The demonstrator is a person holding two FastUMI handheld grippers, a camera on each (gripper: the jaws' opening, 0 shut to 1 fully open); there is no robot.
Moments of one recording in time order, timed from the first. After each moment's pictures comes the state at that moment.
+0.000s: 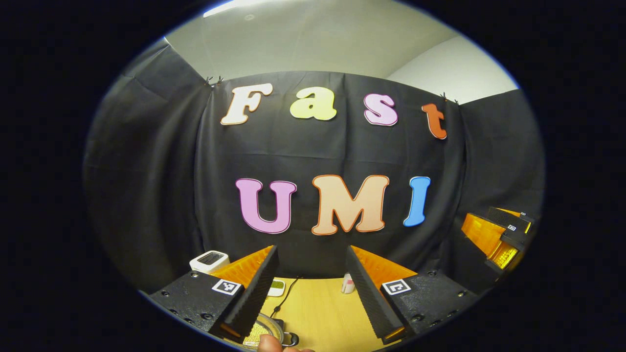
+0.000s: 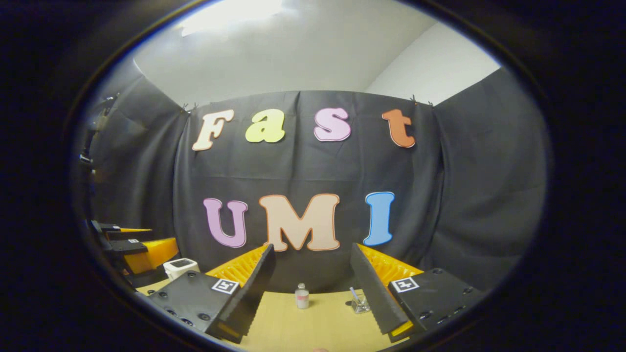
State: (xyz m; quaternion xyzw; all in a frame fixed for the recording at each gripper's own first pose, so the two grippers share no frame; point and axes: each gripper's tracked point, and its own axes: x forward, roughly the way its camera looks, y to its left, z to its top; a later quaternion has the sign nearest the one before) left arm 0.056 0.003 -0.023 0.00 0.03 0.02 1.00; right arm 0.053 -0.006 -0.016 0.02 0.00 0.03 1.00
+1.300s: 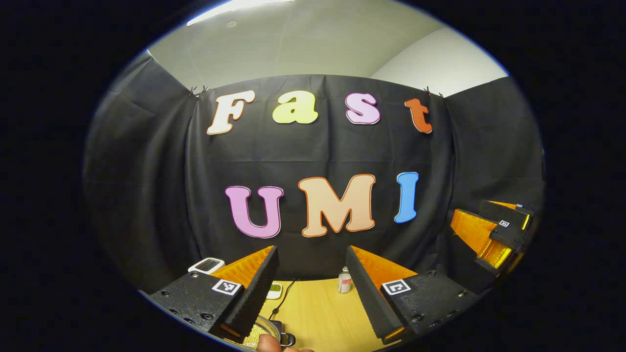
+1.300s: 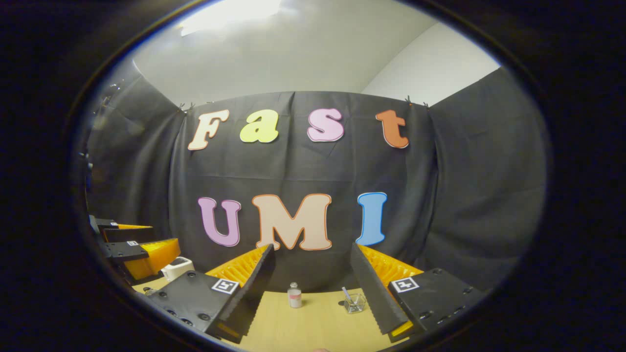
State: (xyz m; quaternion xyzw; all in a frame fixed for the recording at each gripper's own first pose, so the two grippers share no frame) left arm 0.052 -0.032 -0.018 0.03 0.03 0.00 1.00; right arm 0.052 -0.025 -0.019 0.02 0.00 0.02 1.00
